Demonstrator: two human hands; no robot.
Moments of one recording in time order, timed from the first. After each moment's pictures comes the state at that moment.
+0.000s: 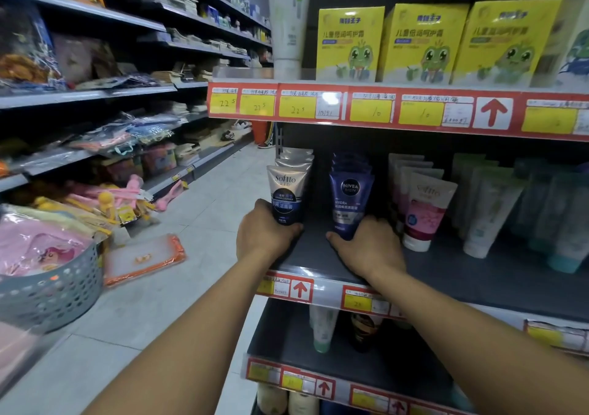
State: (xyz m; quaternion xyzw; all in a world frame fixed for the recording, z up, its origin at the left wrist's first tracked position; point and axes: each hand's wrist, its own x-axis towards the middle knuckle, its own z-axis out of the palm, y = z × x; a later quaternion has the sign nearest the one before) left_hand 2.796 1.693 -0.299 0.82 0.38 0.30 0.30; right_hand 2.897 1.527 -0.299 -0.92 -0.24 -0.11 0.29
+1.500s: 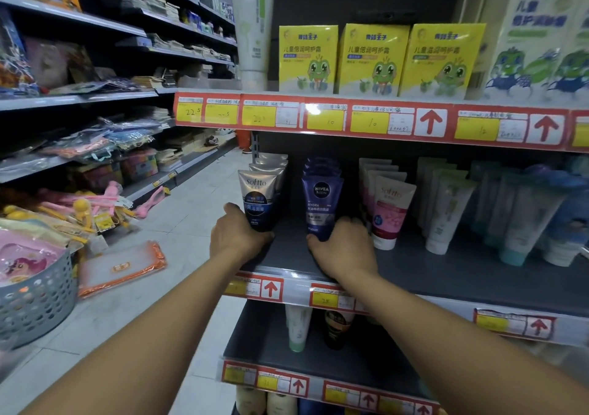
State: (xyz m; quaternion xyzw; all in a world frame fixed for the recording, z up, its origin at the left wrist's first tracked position) left_hand 2.793 1.688 -0.288 0.83 0.42 0.24 0.28; right_hand 2.887 1.513 -0.293 -0.91 -0.24 -0.12 0.31
